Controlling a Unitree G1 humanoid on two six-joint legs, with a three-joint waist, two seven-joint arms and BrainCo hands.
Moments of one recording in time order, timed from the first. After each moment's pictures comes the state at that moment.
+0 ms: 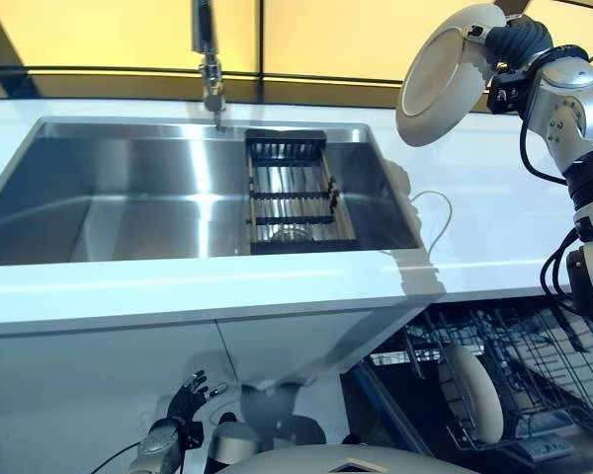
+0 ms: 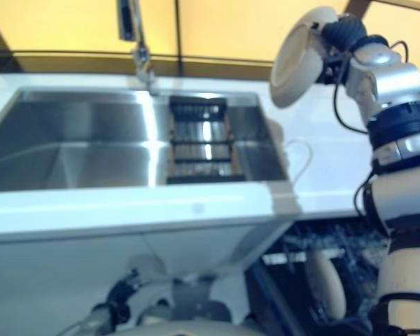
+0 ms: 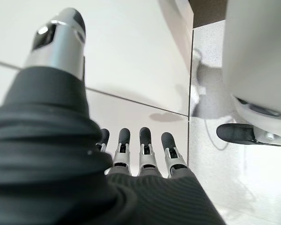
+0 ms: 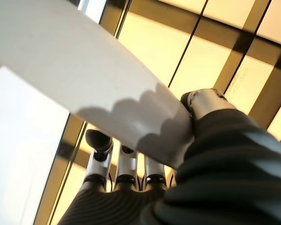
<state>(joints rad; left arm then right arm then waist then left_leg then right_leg) 0.11 0.33 -0.29 0.99 -0.54 -0.23 -0.08 -1.31 -0.81 0.55 0.84 0.64 0.38 0.00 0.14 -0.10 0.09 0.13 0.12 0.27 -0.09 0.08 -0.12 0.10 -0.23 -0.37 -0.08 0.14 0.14</state>
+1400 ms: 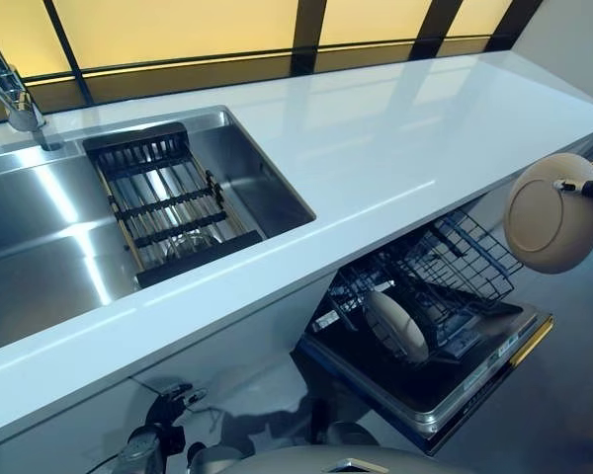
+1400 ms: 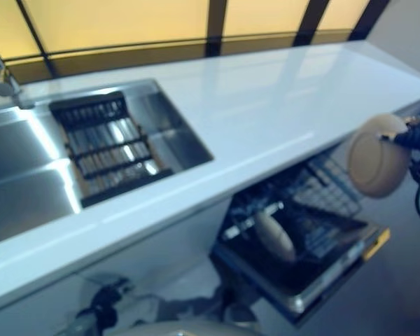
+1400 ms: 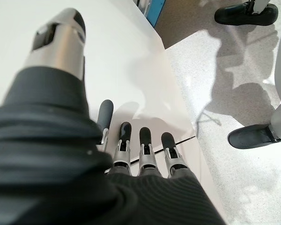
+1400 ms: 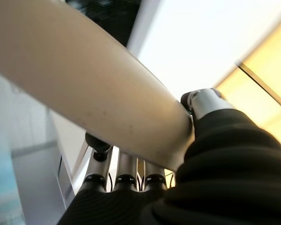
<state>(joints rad) 0.10 0.37 -0.21 1.08 -0.54 -0.23 -0.08 -0.46 -1.23 0.20 0.51 0.17 0.15 0.30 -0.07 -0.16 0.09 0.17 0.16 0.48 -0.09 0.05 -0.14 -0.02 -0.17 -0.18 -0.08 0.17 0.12</state>
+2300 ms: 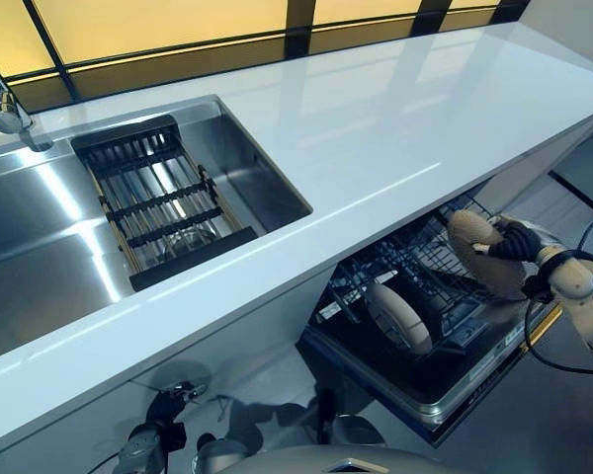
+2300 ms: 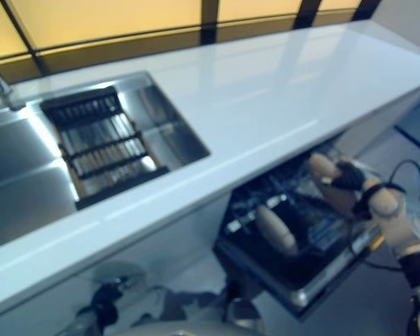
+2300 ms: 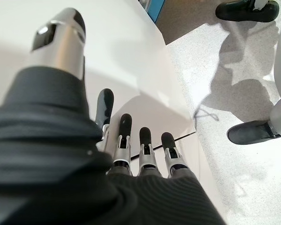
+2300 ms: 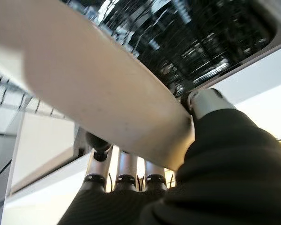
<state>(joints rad) 0.09 0.35 -0.17 1.08 -0.53 -0.23 -0.09 -0.25 -0.97 0.20 0.30 -0.22 0.00 0.23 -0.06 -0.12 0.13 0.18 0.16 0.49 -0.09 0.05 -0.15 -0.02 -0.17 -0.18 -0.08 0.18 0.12</state>
